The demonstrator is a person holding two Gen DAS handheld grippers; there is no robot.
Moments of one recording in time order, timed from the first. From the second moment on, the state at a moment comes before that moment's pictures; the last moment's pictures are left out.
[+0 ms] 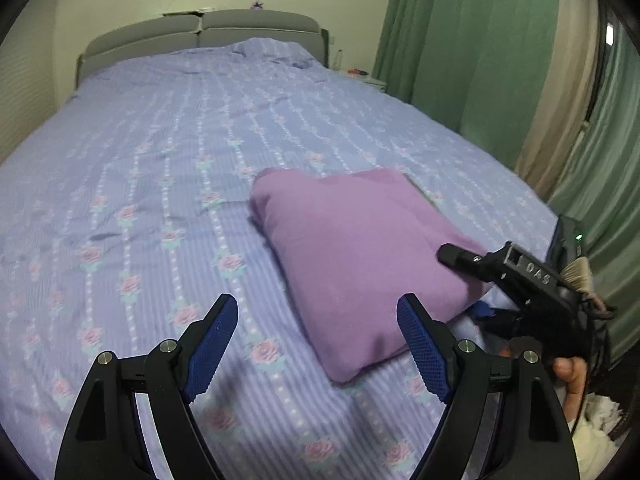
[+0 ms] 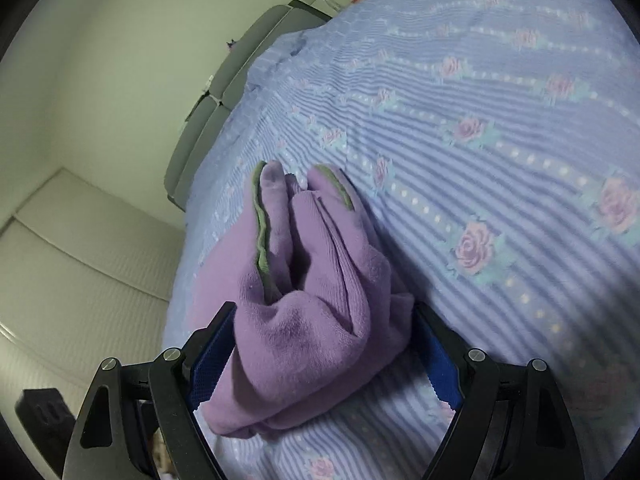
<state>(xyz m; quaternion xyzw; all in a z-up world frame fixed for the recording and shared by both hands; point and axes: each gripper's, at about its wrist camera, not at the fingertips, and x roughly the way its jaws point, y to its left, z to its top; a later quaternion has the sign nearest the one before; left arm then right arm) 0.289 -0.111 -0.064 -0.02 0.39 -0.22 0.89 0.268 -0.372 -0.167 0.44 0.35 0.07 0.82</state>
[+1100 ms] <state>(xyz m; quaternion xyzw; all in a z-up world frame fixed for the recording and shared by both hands) 0.469 -0.106 -0.093 -0.12 0.49 -0.29 0.82 0.262 -0.365 -0.171 0.35 0.36 0.04 0.86</state>
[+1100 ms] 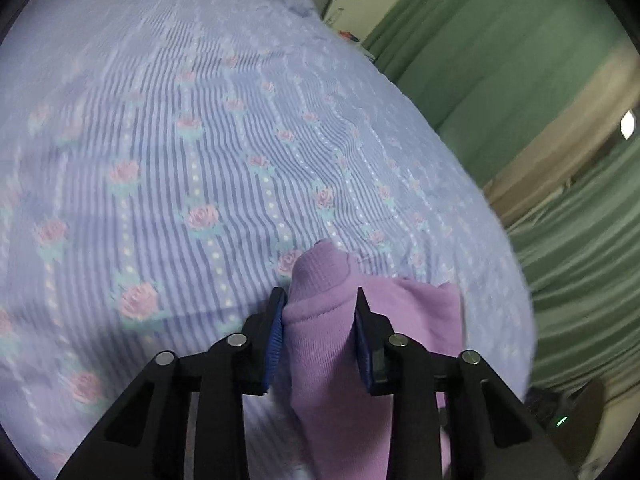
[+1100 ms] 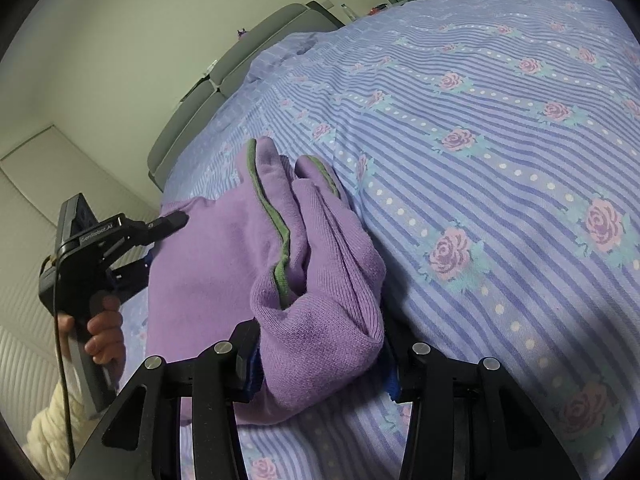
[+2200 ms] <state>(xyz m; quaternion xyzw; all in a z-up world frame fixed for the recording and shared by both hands) 0.336 -0.129 -0.068 -0.04 0.45 -0.32 0.83 0.240 -0.345 -0.124 0.30 0.35 0.02 0.89</state>
